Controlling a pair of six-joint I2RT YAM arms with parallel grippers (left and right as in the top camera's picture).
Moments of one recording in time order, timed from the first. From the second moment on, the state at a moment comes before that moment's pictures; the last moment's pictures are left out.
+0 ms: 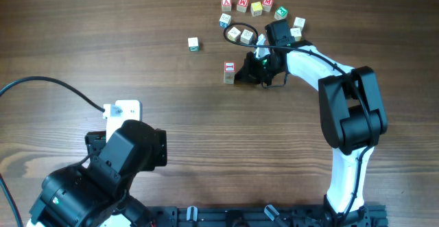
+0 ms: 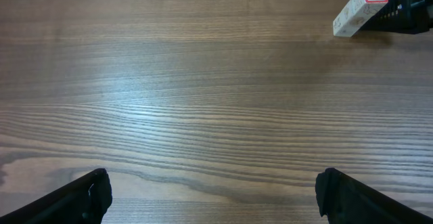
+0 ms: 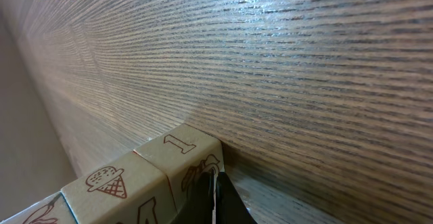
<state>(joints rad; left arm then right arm) -0.67 0.83 1.18 -1.40 -0.45 -0.55 0.29 2.18 1.41 -0.46 -0.69 0.54</state>
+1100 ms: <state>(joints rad) -0.67 0.83 1.18 -1.40 -0.45 -0.55 0.52 1.90 1.40 -0.75 -0.02 0.73</state>
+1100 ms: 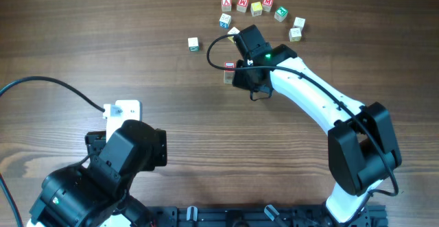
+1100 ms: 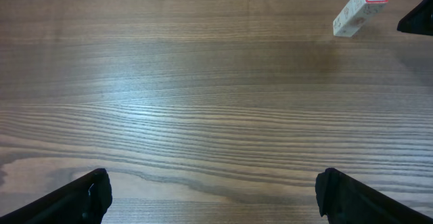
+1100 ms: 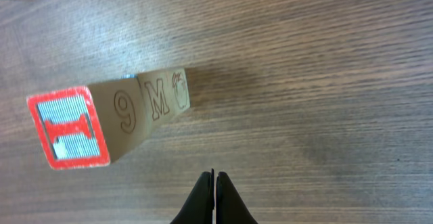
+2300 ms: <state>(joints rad) -0.67 0.83 1.18 -1.40 -0.45 -0.55 0.65 1.84 1.33 -0.66 0.02 0.55</state>
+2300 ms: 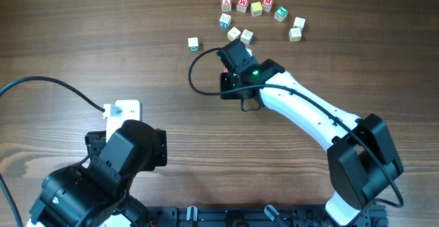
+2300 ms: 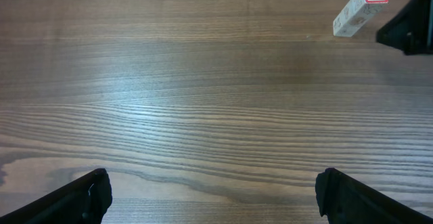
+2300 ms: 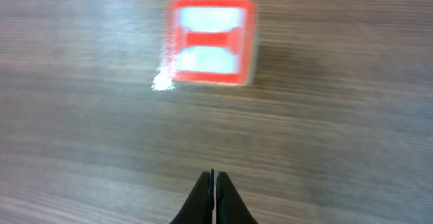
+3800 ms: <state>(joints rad) -0.67 0.83 1.18 -1.40 -0.45 -0.55 0.63 1.89 1.33 -0.53 0.02 0.42</state>
